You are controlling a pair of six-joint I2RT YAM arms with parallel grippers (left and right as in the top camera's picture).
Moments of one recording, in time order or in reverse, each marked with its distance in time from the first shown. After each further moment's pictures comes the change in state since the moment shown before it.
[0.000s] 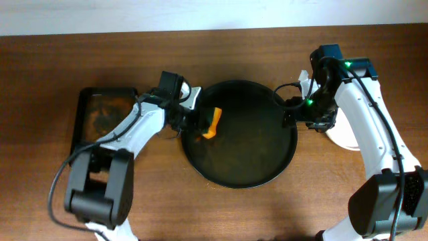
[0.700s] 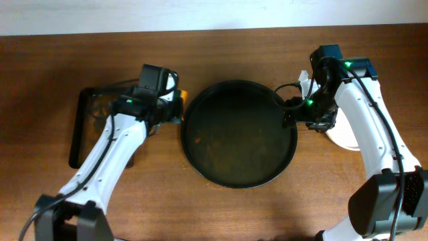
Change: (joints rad) left arm 0.028 -0.304 0.007 -0.140 -0.553 0.000; right arm 0.000 0.000 0.000 -0.004 0.000 0.000
